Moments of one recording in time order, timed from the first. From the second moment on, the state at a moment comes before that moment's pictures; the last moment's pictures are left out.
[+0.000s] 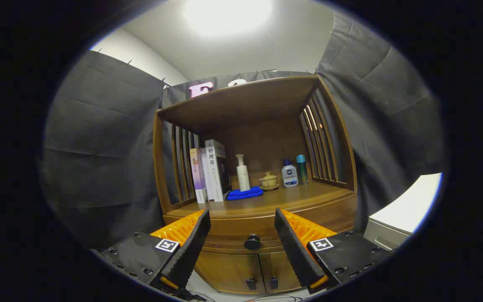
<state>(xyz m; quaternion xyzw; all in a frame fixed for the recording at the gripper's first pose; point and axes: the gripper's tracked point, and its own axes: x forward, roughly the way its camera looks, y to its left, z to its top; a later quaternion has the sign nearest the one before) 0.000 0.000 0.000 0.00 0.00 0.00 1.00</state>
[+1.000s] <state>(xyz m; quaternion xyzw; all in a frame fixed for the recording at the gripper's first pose) 0.006 0.004 -0.002 -0.02 0.01 -0.03 1.00</state>
